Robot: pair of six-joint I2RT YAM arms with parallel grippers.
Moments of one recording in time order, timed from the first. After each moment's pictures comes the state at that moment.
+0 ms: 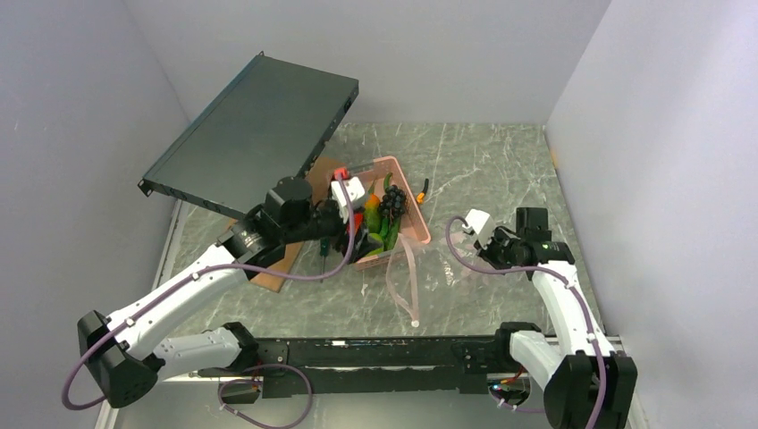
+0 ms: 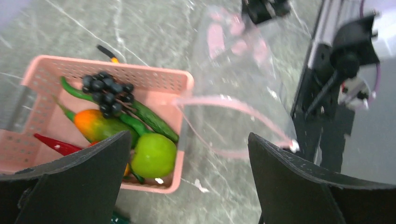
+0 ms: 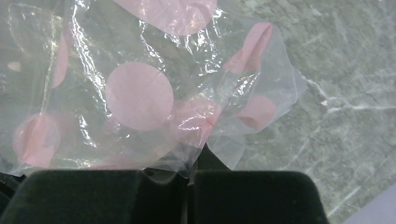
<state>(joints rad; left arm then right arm) -0.78 1.09 1.06 -0.27 0.33 0.06 -0.03 0.96 0.64 -0.73 -0.43 -0.94</state>
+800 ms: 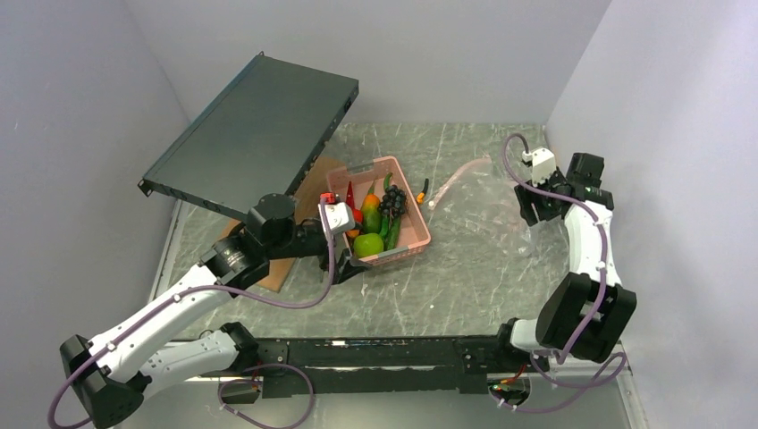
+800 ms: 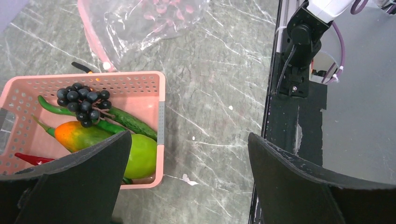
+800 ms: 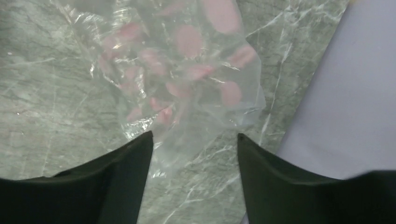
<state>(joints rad) -0.78 0.93 0.90 -0.27 0.52 0.15 -0.36 1.33 1.10 -0.70 -0.34 -0.74</state>
